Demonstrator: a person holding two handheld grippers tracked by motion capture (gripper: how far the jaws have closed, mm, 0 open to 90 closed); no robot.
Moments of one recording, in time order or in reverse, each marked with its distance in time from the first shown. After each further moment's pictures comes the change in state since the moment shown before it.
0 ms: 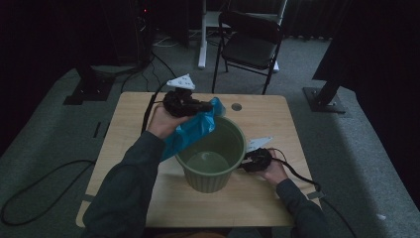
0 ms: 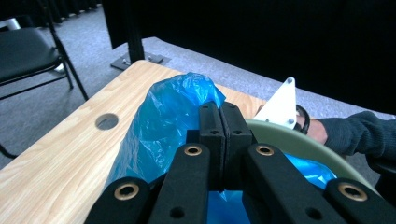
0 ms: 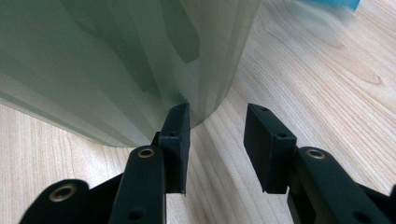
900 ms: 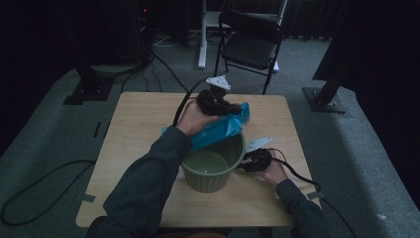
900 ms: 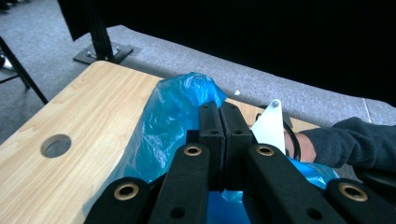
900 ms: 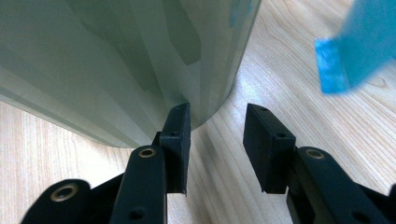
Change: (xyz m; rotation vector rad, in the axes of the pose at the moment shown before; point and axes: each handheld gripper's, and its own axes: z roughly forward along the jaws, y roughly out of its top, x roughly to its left) left arm -0.011 0.033 0.076 0.071 -0.110 0.022; right arm 0.001 0.000 0.001 -0.008 0.013 0.006
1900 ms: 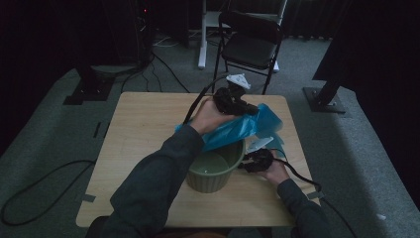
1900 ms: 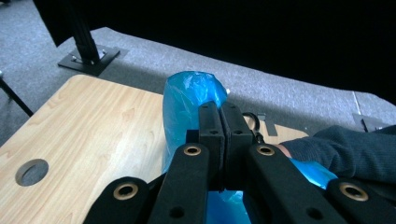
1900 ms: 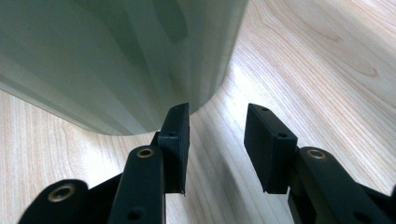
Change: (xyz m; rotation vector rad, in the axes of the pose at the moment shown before) left arm -0.022 0.033 0.013 0.017 -0.034 0.039; right arm -0.003 -0.005 -0.004 0.025 -0.015 0.001
